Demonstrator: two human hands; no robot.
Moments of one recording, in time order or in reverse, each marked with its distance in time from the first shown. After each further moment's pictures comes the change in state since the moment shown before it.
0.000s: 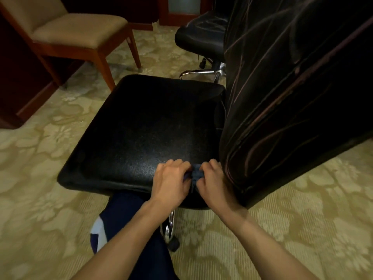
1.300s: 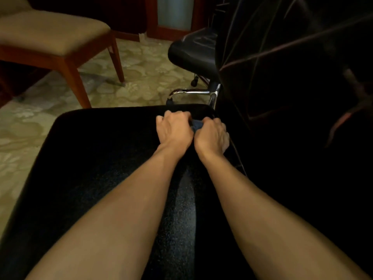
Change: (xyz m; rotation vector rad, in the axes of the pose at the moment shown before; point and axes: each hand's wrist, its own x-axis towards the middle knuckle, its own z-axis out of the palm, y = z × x) left_hand 0.324 -0.086 0.023 0.085 0.162 -0.196; right_hand 0.331 -0.022 -0.015 -0.277 0.472 0.271
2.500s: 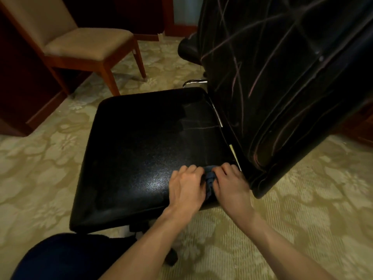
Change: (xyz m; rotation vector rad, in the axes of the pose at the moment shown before) left_hand -0.308 0.075 -0.060 -0.047 -0.101 0.089; right_hand -0.240 0.176 -0.095 -0.058 0.015 -0.523
